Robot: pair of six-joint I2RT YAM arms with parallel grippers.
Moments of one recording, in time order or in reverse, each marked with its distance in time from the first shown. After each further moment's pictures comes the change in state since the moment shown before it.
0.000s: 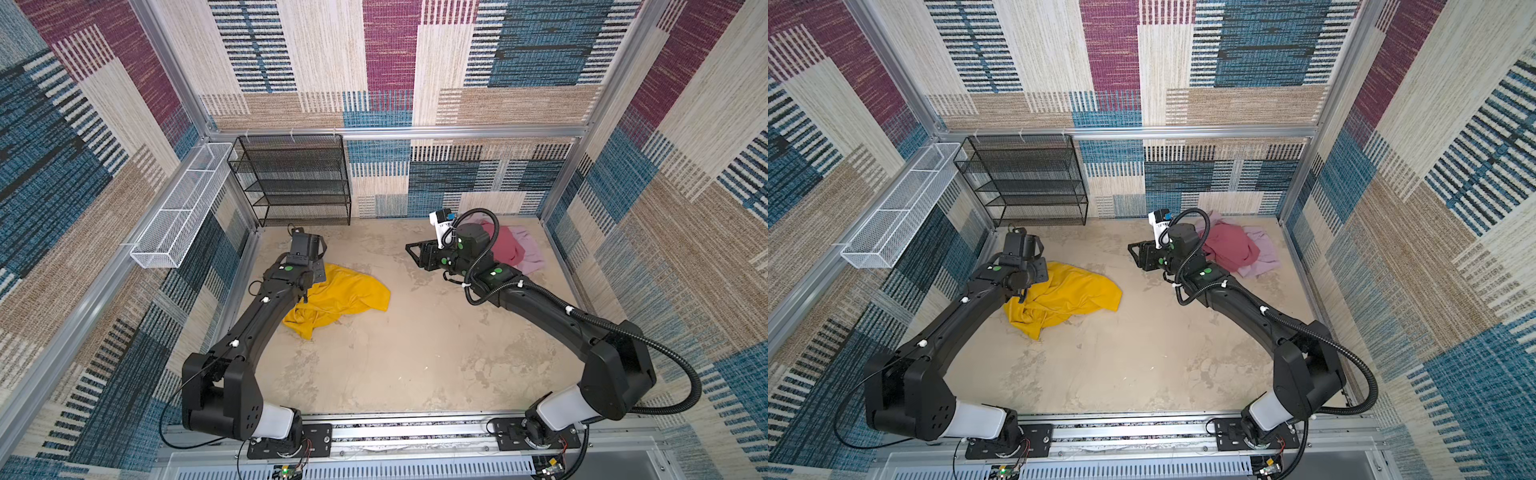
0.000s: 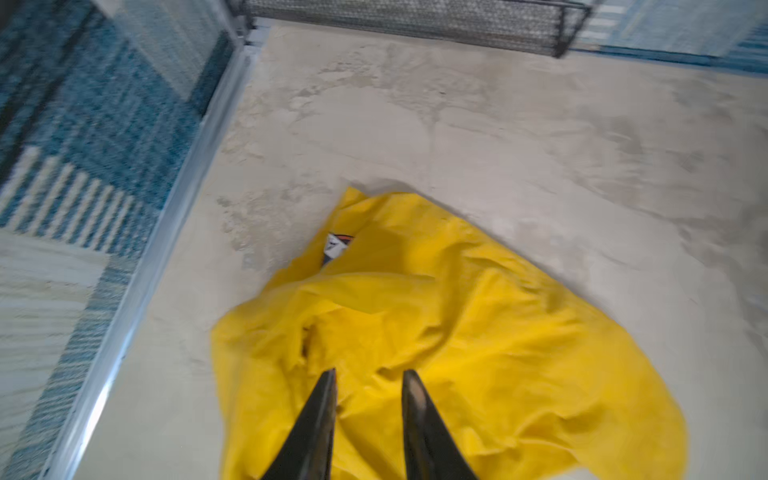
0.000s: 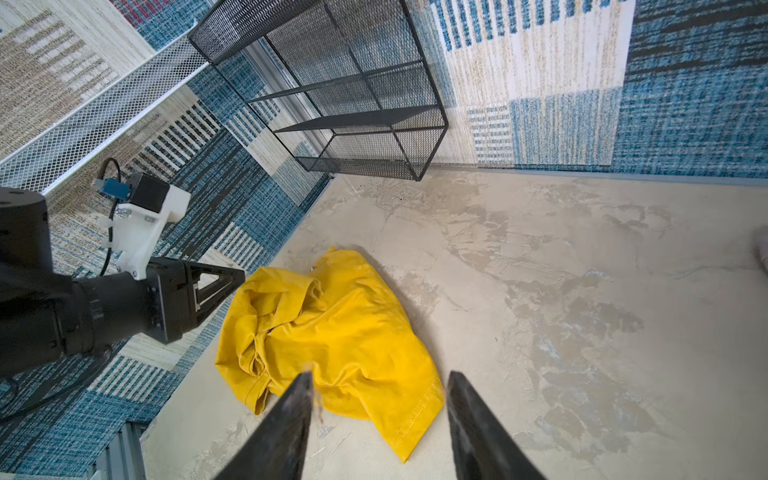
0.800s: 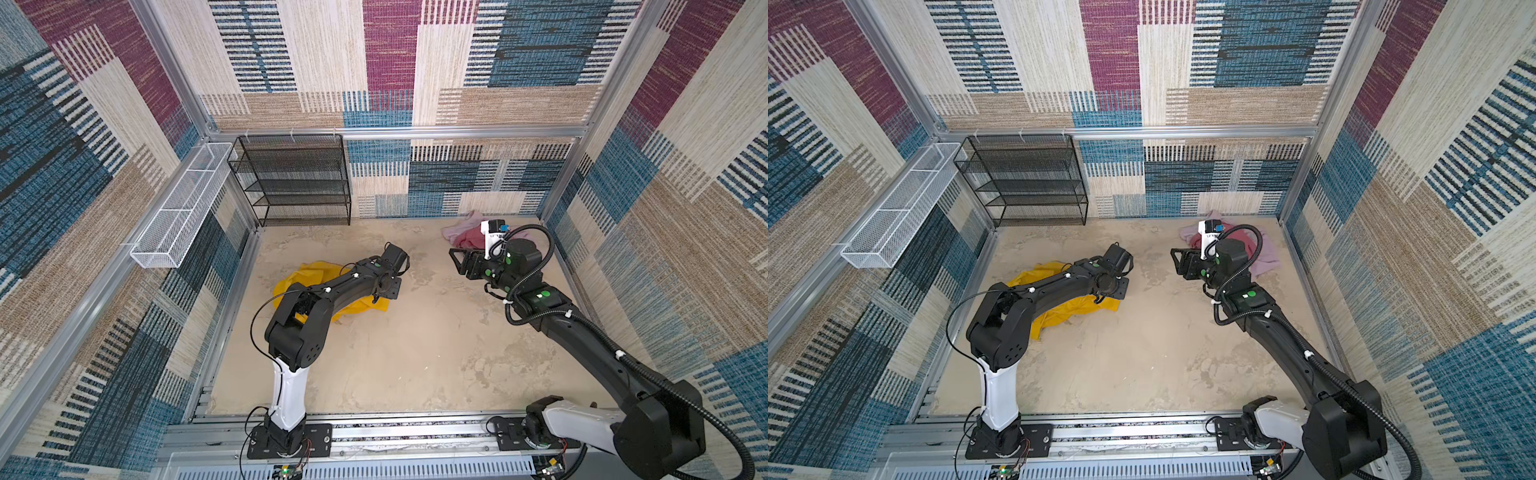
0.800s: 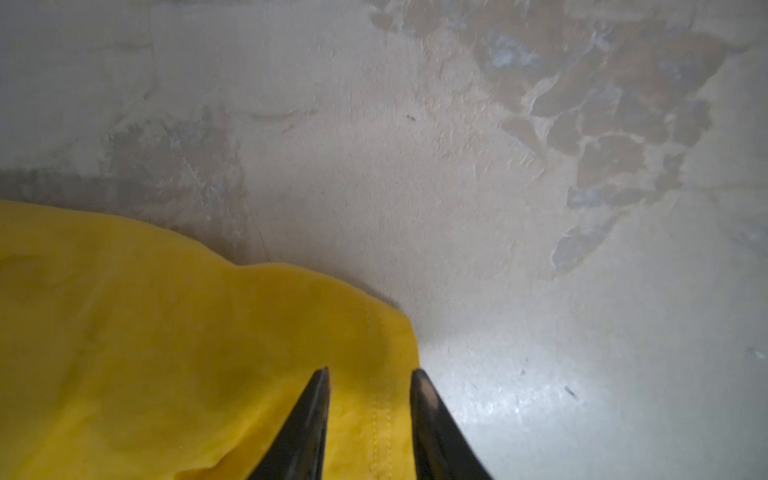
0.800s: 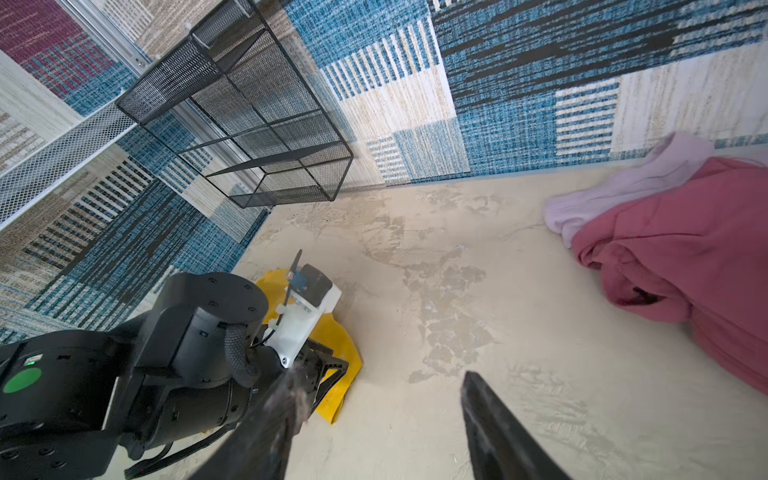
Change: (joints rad) left arm -0.362 0.565 0.289 -0.011 0.092 0.011; right arm -0.206 -0.323 -0.263 -0.047 0.019 -0.003
